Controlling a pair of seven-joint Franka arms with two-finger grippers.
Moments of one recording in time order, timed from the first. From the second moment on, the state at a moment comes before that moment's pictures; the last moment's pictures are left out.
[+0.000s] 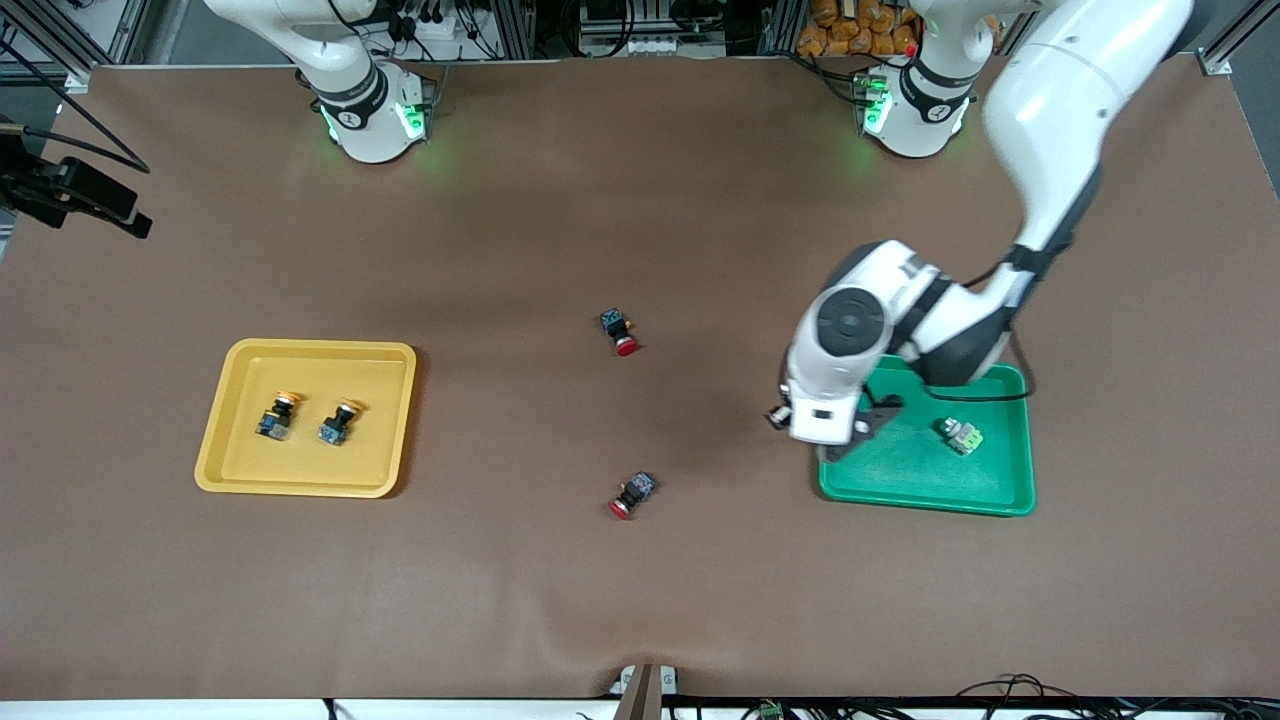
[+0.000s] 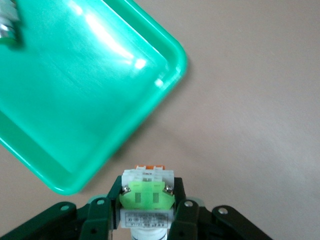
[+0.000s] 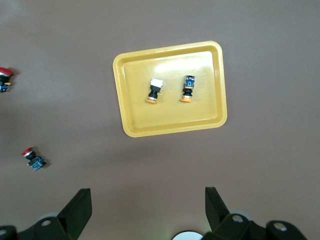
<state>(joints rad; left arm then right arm) 0.13 0.67 -0.71 -1.62 0.54 2.03 -1.38 0.00 -0.04 -0.02 -1.50 0.05 1.42 0.13</state>
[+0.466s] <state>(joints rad) 0.32 0.67 -0.71 -1.67 0.54 1.99 -1.18 0.00 -0.05 -0.03 -1.48 0.03 1.42 -0.05</state>
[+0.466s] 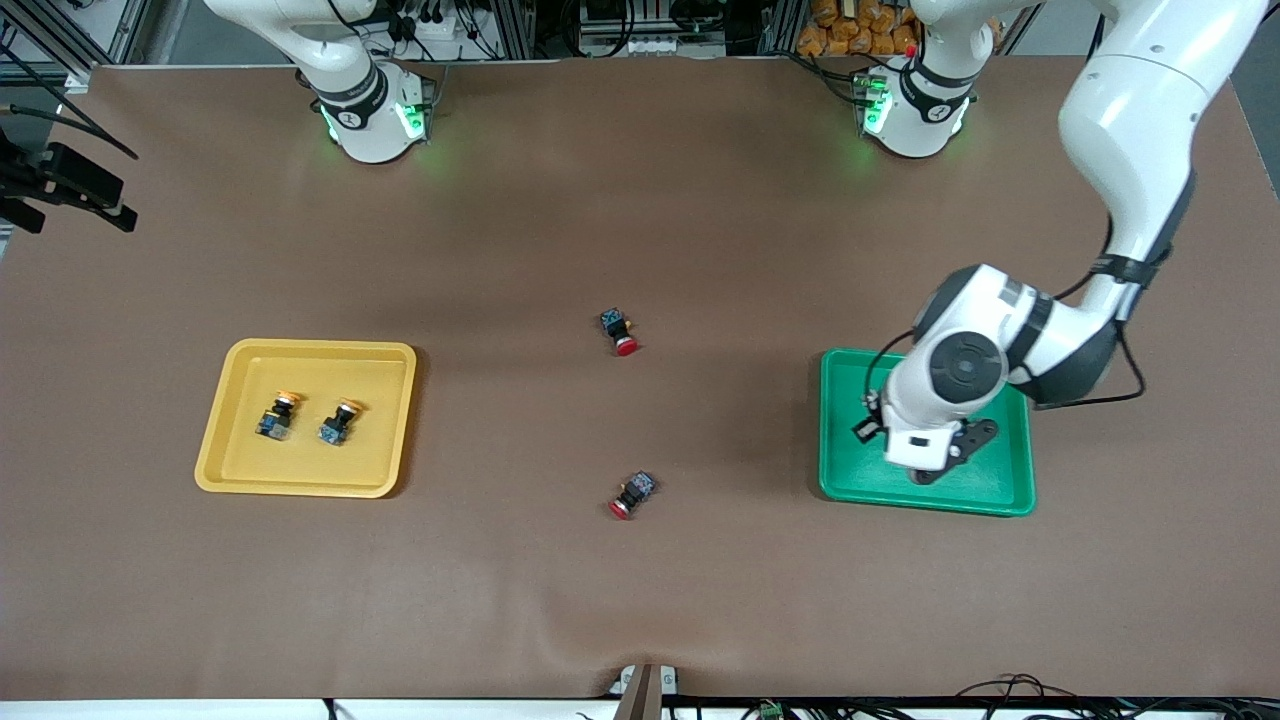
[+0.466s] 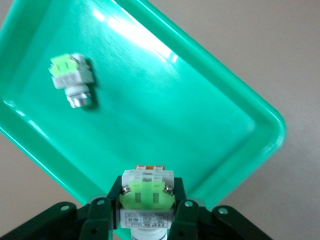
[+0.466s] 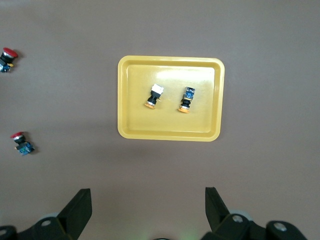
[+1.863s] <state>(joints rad) 0.53 0.51 -0.79 -1.68 0.54 2.14 -0.92 0.00 -0.05 -0.03 -1.48 0.03 1.41 -0.05</state>
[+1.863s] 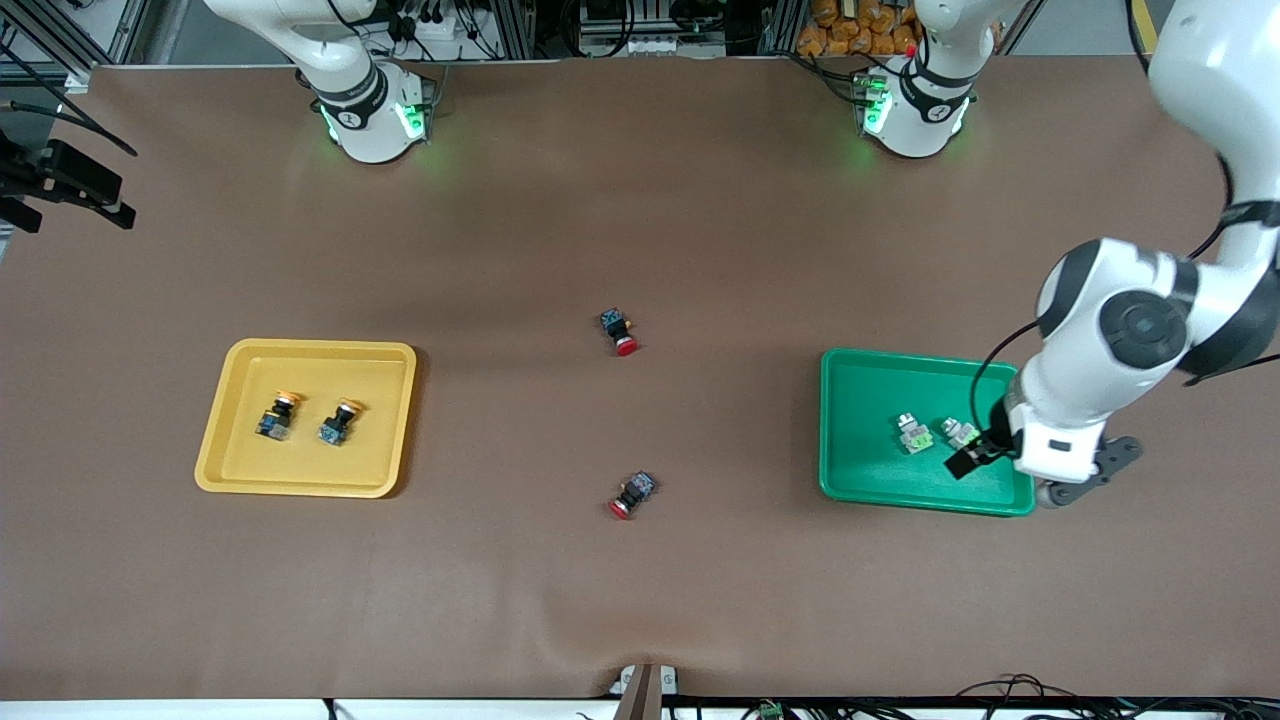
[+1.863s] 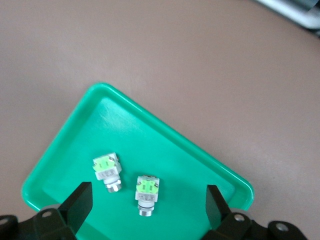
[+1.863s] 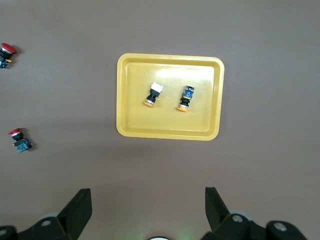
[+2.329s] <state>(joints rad) 0.70 0.44 -0.96 -1.49 0.38 1.79 -0.65 0.00 -0.05 -0.03 -1.48 0.03 1.41 -0.05</state>
